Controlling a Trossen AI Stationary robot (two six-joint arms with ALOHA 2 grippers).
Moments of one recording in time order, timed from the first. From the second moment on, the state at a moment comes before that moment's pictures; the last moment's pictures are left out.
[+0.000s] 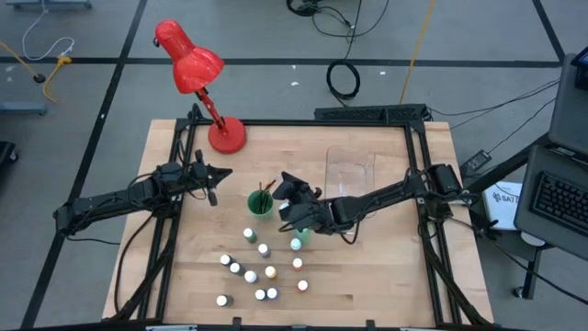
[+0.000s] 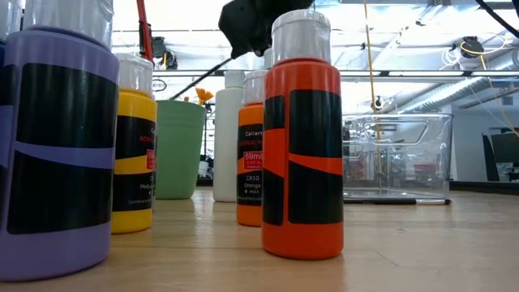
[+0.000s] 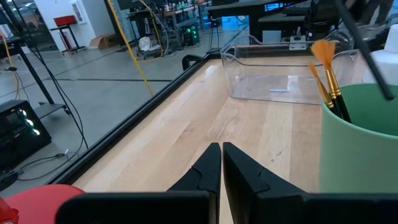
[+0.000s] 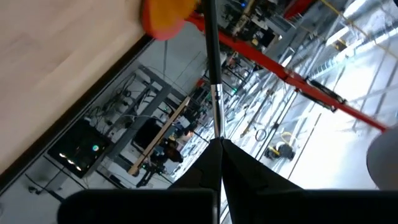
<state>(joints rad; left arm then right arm) 0.35 0.20 0.02 0.01 -0.03 0.15 0.22 1.92 1.41 0.10 1.13 -1.75</state>
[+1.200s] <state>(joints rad) 0.35 0.20 0.02 0.03 -0.04 0.16 0.26 1.98 1.41 0.24 1.13 -1.88</state>
